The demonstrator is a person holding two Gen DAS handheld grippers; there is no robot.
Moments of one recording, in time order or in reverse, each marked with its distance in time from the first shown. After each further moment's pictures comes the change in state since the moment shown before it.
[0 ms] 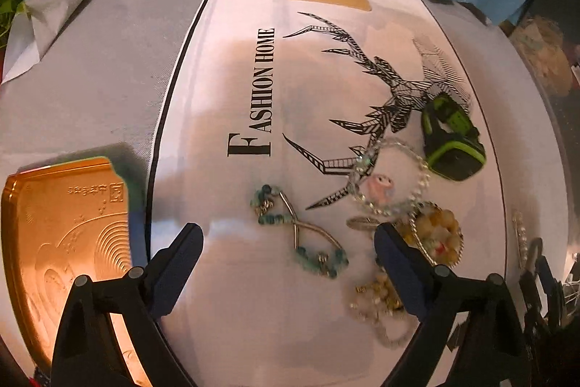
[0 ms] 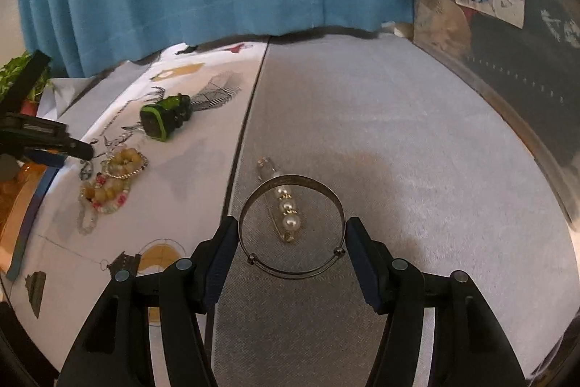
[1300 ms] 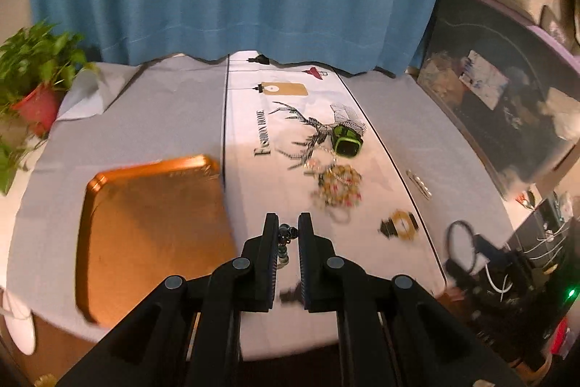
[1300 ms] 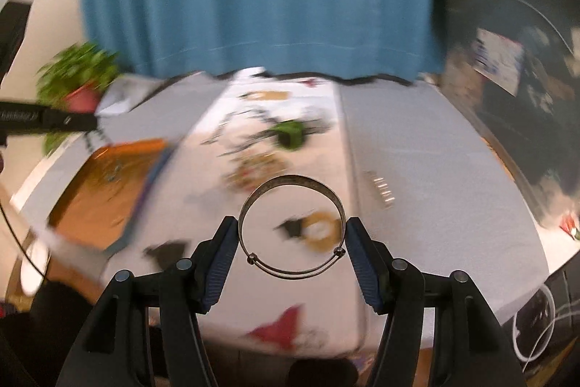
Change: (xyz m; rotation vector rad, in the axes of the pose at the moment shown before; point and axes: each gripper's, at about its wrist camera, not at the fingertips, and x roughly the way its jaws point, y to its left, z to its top) left arm -0.217 0.036 -0.155 0.124 -0.384 -0.118; right arm -0.159 0.133 -0.031 -0.118 -0.068 0.075
